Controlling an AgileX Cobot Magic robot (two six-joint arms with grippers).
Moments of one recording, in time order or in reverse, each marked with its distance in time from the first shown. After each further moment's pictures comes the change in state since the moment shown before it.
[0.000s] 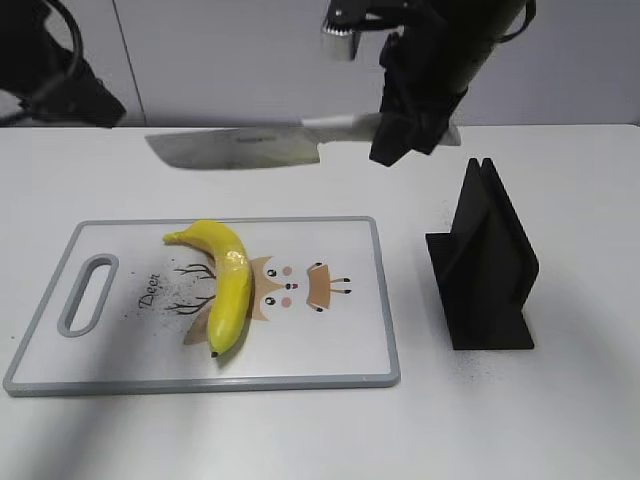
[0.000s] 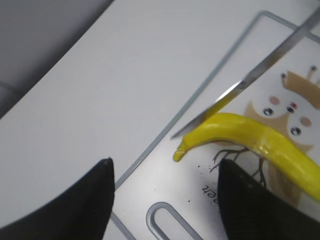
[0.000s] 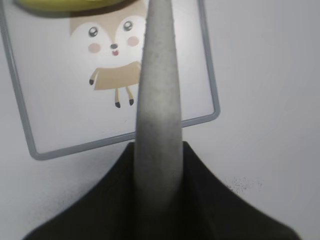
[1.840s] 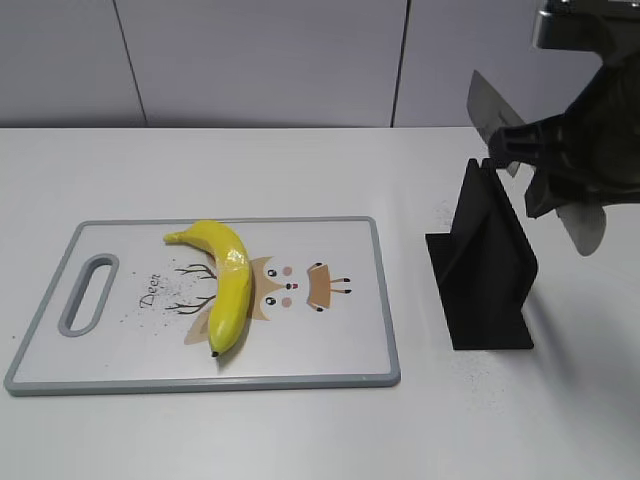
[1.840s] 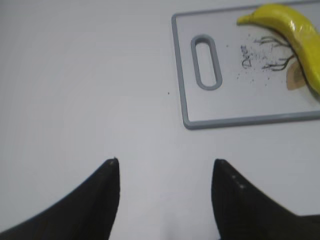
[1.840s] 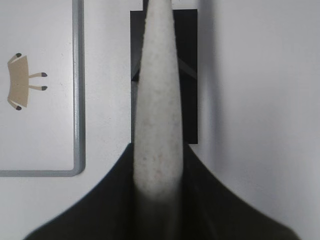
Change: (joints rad) left arm 0.187 -1.323 0.712 0.324 0.395 -0.747; right arm -0.005 -0.486 0.628 -0.383 -0.229 1.531
